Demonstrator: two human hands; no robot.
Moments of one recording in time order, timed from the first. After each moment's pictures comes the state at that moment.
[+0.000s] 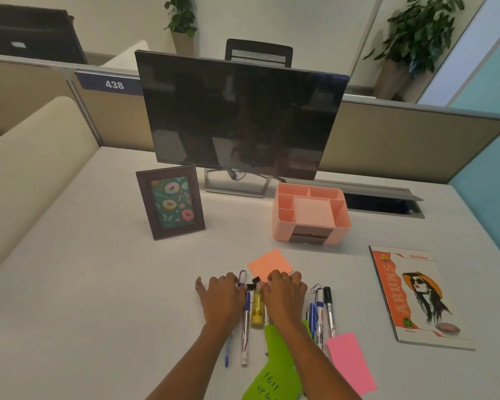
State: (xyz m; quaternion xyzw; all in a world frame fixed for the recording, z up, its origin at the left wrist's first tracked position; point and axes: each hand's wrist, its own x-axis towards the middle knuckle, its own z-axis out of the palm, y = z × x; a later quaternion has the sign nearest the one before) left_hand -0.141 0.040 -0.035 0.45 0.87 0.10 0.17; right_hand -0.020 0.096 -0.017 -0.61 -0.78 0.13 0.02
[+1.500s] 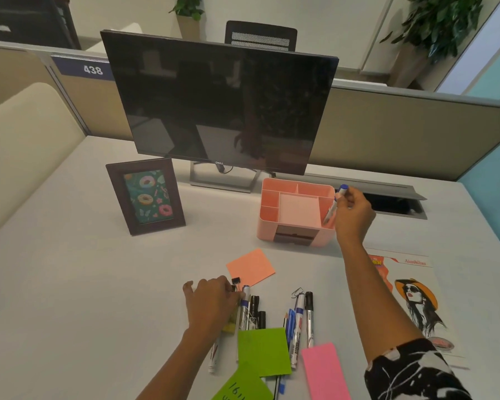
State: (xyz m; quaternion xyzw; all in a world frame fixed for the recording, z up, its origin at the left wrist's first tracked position) left_hand -0.106 0.059 -0.014 0.44 0.88 0.08 0.16; right_hand 0.071 0.295 0.067 -0.64 -0.56 0.26 0.46
